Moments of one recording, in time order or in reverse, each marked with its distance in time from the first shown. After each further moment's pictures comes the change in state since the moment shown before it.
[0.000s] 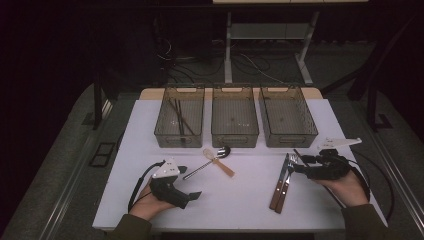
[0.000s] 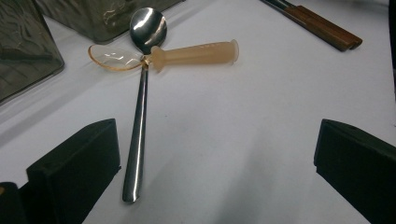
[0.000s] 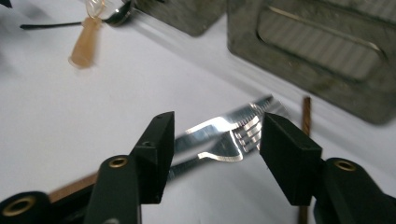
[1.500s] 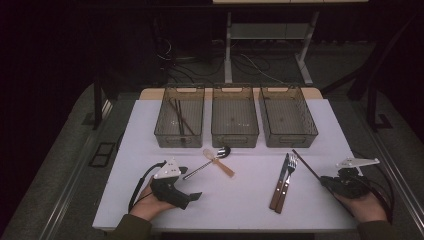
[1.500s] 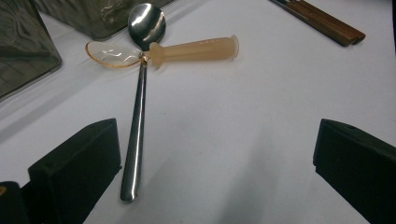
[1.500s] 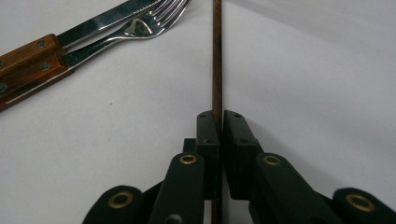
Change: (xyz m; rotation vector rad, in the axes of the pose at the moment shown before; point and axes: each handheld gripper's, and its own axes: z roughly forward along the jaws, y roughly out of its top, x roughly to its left) left arm 0.000 0.000 0.001 0.019 0.003 0.011; right arm -0.026 -0.066 -0.018 0.125 -0.195 0.057
